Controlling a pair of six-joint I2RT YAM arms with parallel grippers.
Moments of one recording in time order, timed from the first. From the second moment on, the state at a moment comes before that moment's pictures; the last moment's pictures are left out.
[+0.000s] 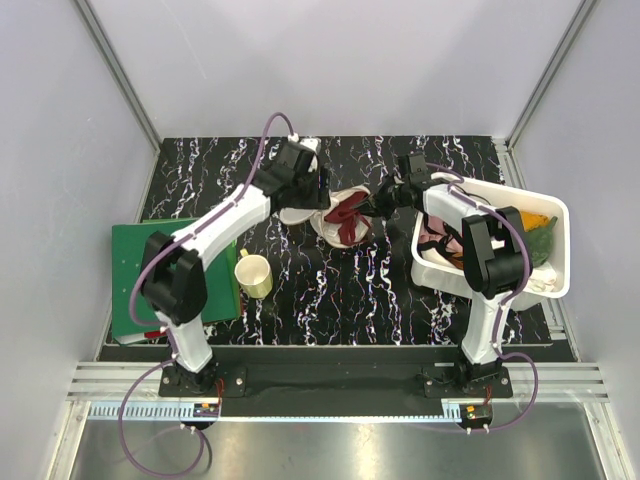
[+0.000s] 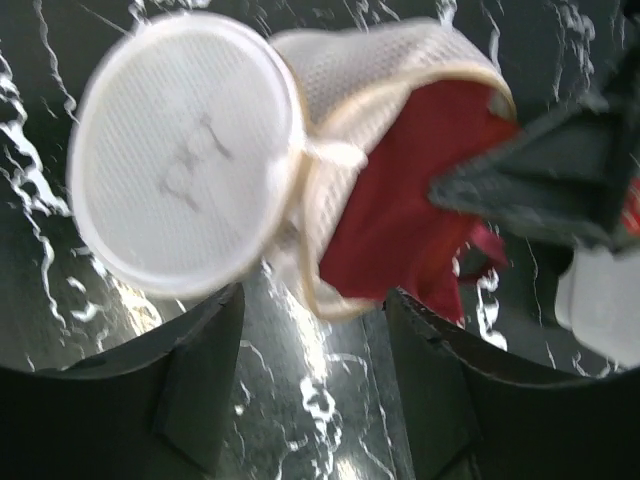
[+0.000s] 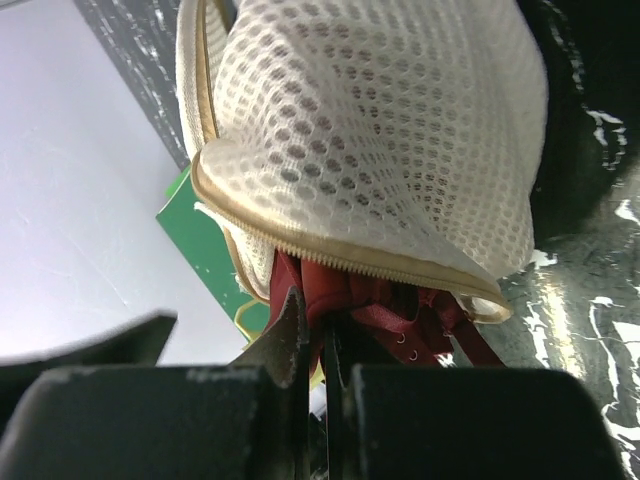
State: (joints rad) left arm -0.56 1.81 1.57 -0.55 -0.01 -0.42; right arm 0.28 1.96 1.38 -0.26 -0.56 1.10
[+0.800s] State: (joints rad) left arm -0.64 1.85 1.23 -0.25 0.03 -0.64; right arm 0.28 1.98 1.38 -0.27 -0.54 1.10
